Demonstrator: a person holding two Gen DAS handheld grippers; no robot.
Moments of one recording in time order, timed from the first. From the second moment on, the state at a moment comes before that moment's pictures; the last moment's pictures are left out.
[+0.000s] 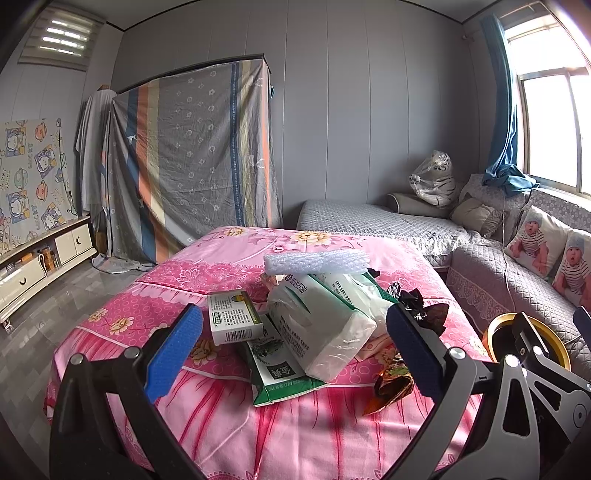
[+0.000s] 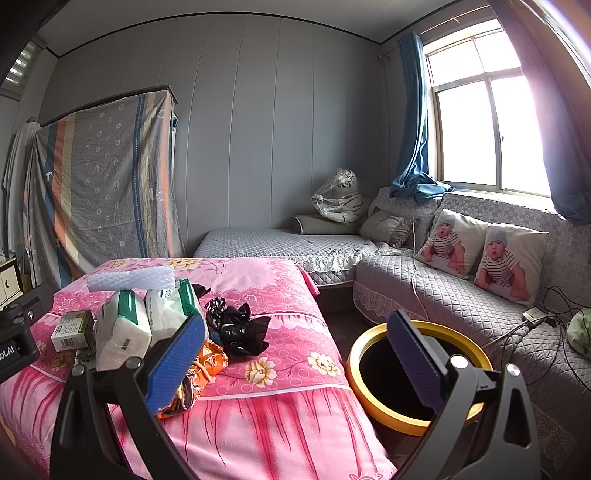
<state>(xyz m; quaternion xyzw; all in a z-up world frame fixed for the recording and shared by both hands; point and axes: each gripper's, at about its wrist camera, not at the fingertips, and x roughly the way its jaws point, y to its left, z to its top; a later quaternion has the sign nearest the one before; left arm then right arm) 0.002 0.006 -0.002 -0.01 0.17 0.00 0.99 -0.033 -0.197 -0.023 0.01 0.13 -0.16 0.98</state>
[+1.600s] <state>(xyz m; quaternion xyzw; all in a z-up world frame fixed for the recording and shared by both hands) 0.004 0.003 -0.001 0.00 0.17 0.00 0.99 -0.029 -0.201 -0.023 0.02 0.13 -0.16 0.98</state>
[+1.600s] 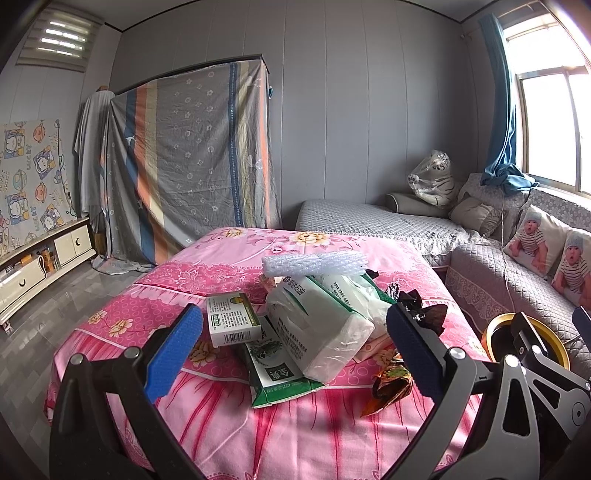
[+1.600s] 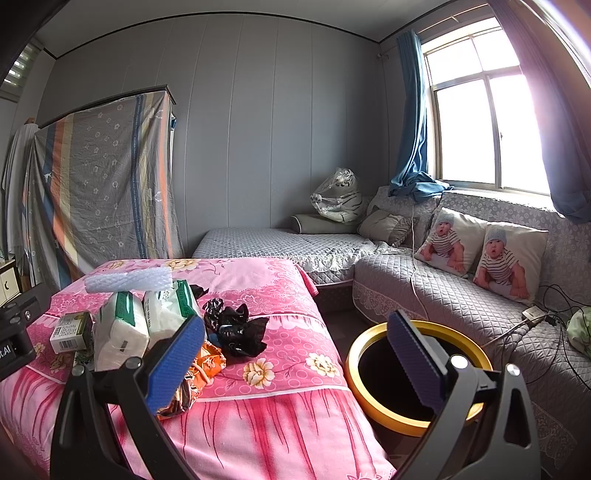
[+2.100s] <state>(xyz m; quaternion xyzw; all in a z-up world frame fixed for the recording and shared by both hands) 0.004 0.003 -0.001 0.00 0.17 0.00 0.99 -0.028 -0.202 -0.020 0.02 0.13 -0.16 0.98</state>
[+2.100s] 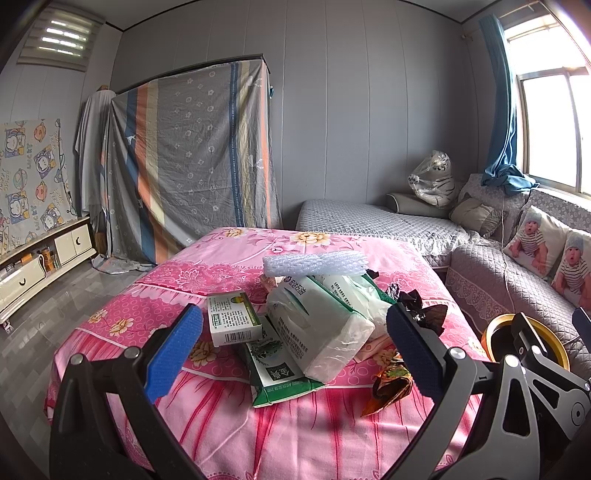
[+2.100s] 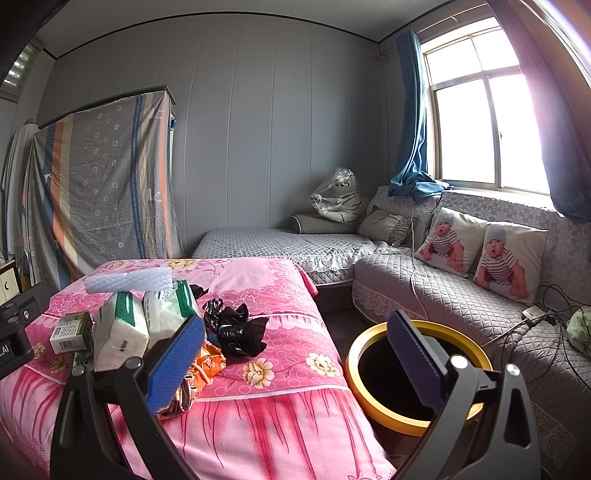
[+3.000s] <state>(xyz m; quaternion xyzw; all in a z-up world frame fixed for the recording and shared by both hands) 0.004 0.079 -0.055 -0.06 0.25 -0.10 0.96 0.152 -0.265 -0.036 0.06 0.37 0.12 0.92</state>
